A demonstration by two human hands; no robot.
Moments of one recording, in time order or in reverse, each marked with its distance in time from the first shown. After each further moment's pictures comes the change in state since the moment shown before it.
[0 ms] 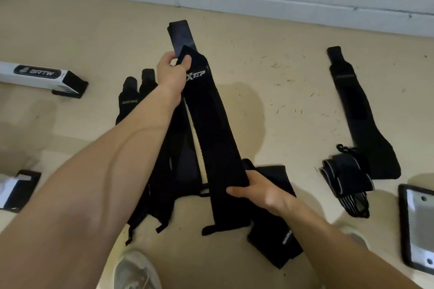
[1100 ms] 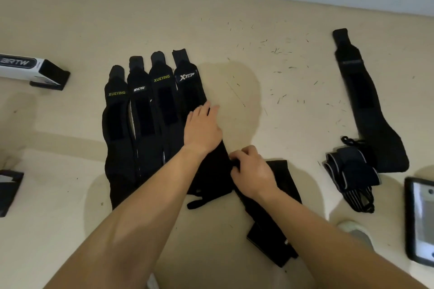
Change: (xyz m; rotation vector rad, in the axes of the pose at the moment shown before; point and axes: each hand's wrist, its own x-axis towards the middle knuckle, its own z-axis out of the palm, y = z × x) left_hand -0.055 -0.148 0.031 1.225 -0.404 0.384; right_hand 0.047 0.000 0.006 -0.733 0.486 -0.065
